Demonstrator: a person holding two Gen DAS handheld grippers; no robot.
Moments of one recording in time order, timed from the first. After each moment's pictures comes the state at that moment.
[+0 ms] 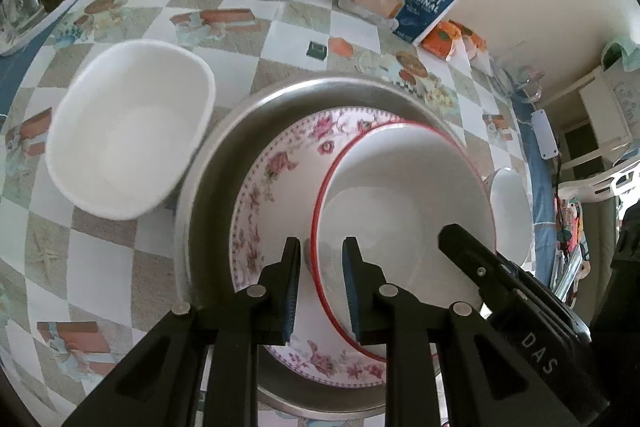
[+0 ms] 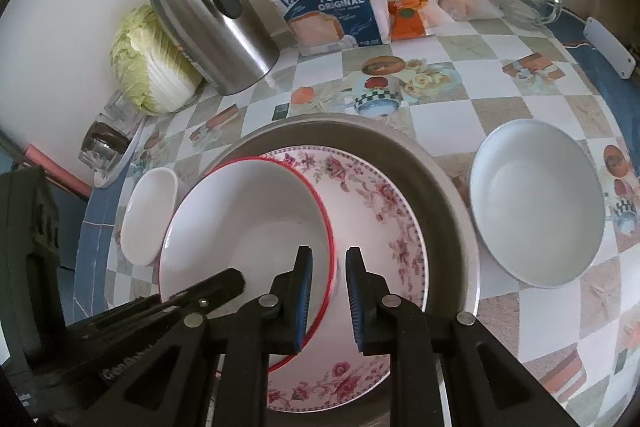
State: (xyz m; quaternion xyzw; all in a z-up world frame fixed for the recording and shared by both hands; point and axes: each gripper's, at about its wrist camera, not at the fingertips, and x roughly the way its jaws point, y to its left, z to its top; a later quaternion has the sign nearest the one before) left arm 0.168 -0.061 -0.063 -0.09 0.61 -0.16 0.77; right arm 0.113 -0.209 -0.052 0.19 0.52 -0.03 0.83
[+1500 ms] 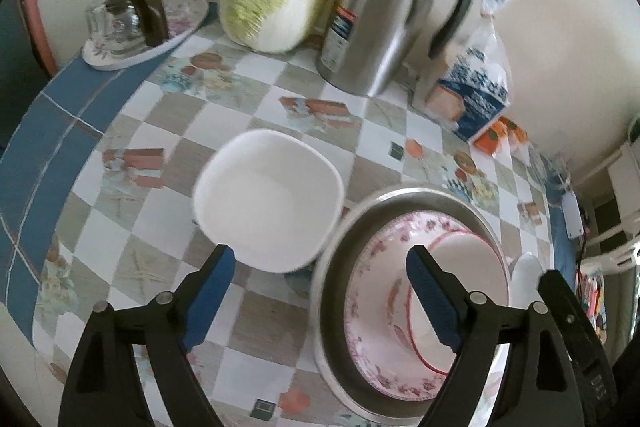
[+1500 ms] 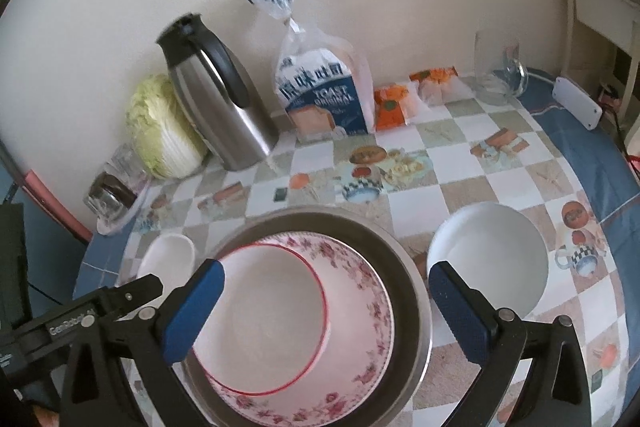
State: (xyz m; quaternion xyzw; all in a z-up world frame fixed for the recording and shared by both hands) left arm 0.169 0.007 -0.010 -0.12 0.52 -0.04 0.84; right arm 0.101 -0.210 0.007 0.17 0.41 -0.06 0.90
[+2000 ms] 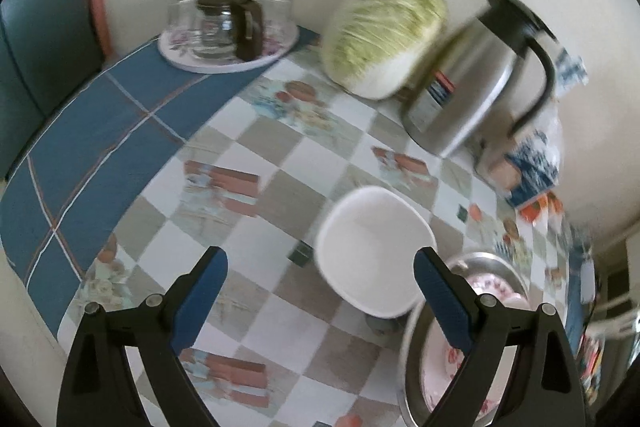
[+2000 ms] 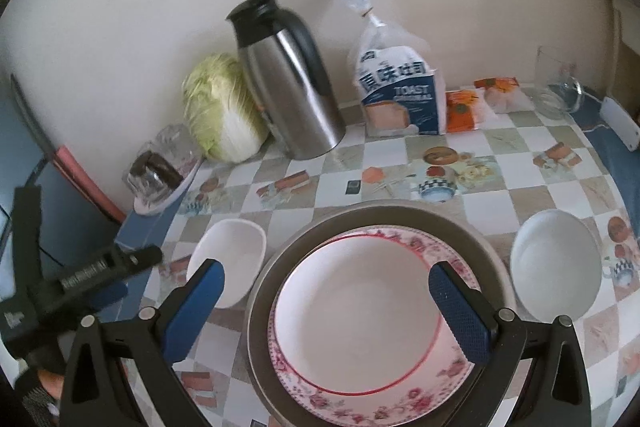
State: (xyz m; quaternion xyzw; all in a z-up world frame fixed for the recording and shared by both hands) left arm 0.170 0.095 -0.002 -0.17 0.49 0.06 0.85; right arm 0.113 -0.143 0.005 0.16 0.41 0.01 0.90
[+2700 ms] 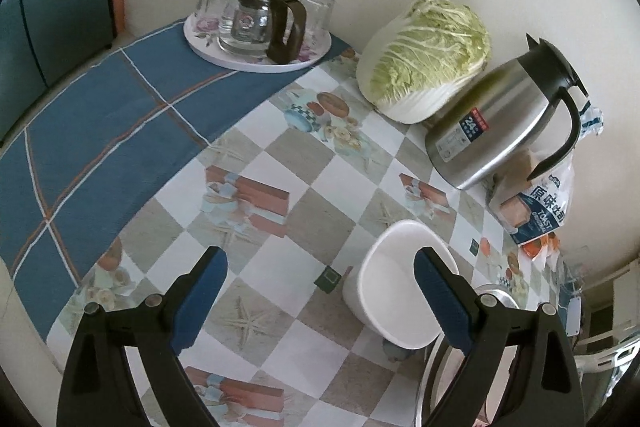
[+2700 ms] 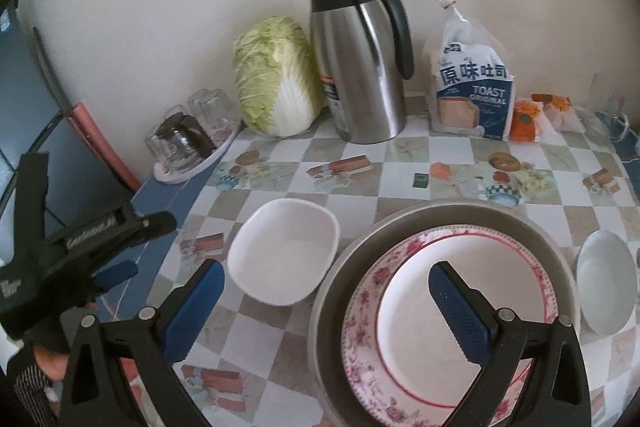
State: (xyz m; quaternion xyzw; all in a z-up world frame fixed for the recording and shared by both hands) left arm 0.179 0.135 -0.019 -0.23 0.47 0.06 0.85; right arm 0.139 -0.084 0.000 0.12 0.43 0.04 0.89
